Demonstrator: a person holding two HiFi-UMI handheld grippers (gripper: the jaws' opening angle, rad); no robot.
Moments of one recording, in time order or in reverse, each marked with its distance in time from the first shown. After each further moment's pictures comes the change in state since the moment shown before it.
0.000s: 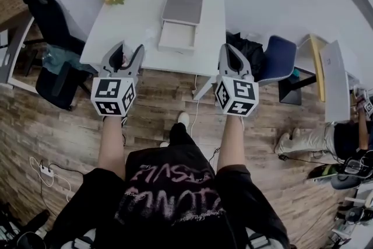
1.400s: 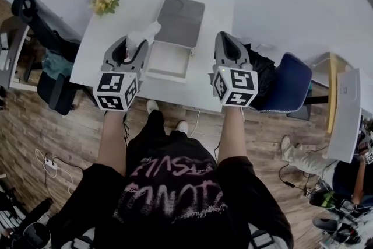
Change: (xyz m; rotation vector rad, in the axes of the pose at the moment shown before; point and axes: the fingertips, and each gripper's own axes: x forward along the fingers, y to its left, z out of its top) left arm 0.207 0.021 -0.011 0.029 0.120 0.051; right arm 0.209 -0.087 -0.013 0.053 0.019 0.145
